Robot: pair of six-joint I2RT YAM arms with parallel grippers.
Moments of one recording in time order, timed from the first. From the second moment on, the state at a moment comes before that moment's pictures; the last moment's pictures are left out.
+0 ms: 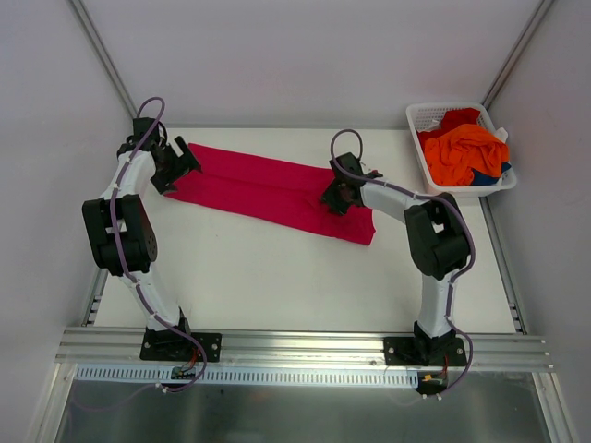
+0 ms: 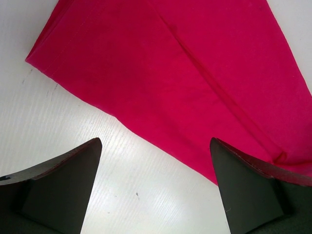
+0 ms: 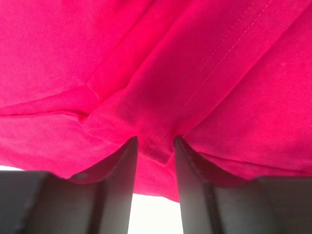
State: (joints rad) left arm 0.17 1.87 1.52 -0.65 0.17 -0.48; right arm 0.51 1.98 1.37 -0.39 0.08 1.05
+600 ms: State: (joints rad) left arm 0.21 1.87 1.52 -0.65 0.20 -0.46; right arm 0.51 2.04 1.44 -0.42 0.11 1.05
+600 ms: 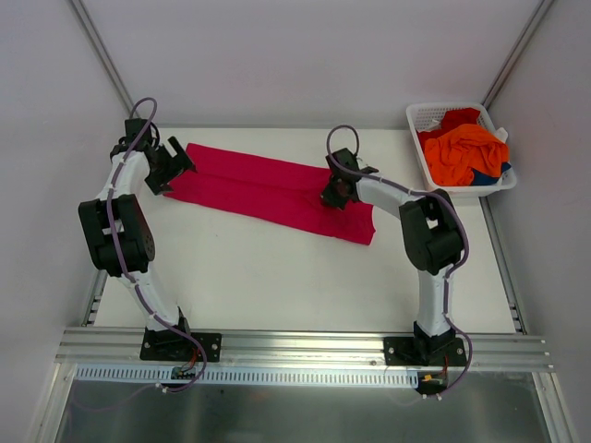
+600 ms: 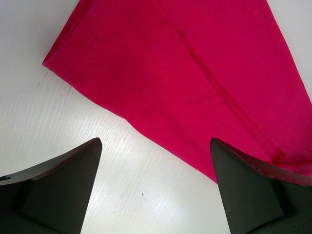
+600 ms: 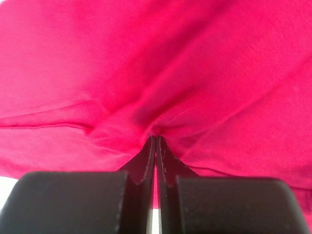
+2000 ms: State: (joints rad) left arm 0.21 1.87 1.52 -0.65 0.29 -0.46; right arm 0.48 2.02 1.77 -0.68 -0.11 0.35
